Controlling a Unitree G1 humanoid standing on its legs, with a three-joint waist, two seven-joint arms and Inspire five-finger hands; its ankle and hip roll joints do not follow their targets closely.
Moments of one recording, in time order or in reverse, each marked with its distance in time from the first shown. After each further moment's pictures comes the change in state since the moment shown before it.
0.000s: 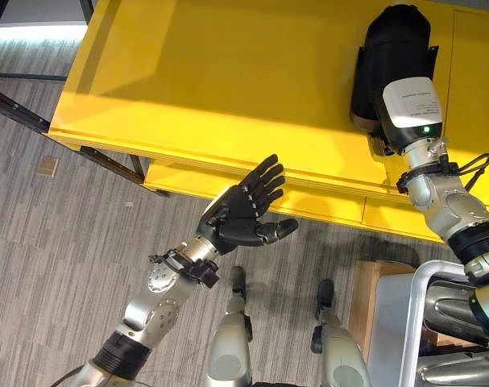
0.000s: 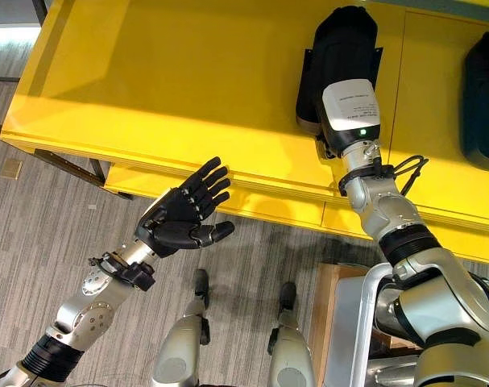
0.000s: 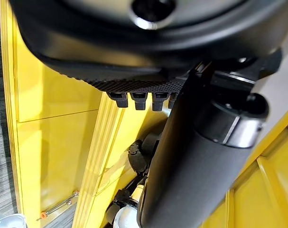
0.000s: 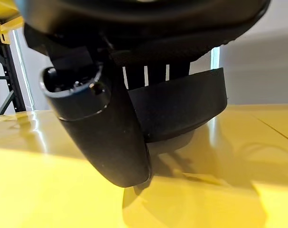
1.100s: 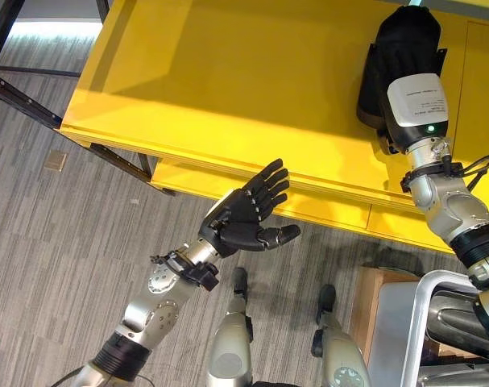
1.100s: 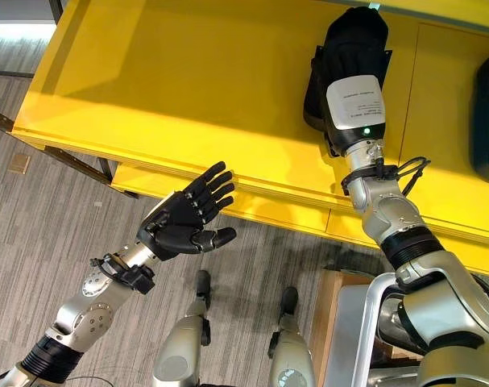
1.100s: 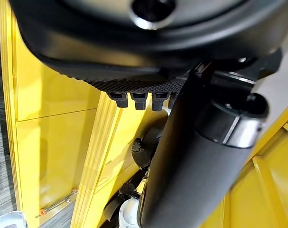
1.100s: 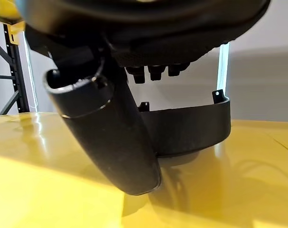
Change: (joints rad) left arm 0.008 0.003 -0.003 0.000 0.001 0.010 -0.042; right arm 0.034 -0.015 -0.008 -0.093 -0.045 0.067 0.007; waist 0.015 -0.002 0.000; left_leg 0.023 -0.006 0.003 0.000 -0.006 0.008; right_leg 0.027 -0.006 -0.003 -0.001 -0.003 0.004
